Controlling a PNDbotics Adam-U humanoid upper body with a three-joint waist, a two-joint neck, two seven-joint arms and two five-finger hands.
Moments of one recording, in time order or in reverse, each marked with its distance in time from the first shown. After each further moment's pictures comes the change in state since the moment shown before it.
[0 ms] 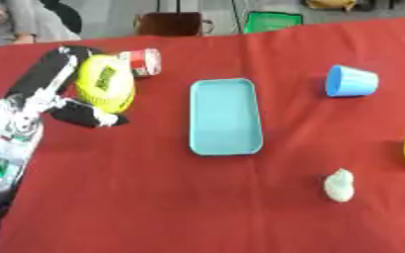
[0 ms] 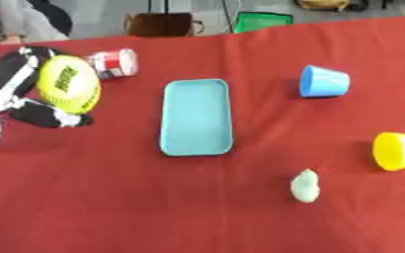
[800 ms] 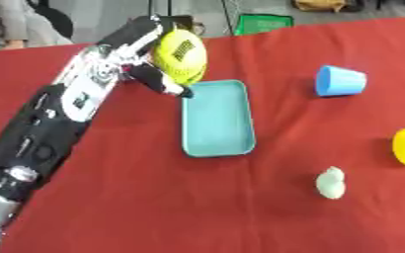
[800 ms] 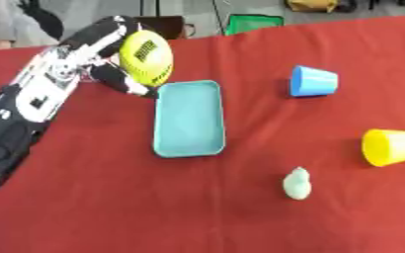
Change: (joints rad) left arm -0.355 -0.089 -0.285 0.504 -0.096 -0.247 0.067; right arm -0.005 0.018 0.025 0.006 -0.026 -0.012 0.038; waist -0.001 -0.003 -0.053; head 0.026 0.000
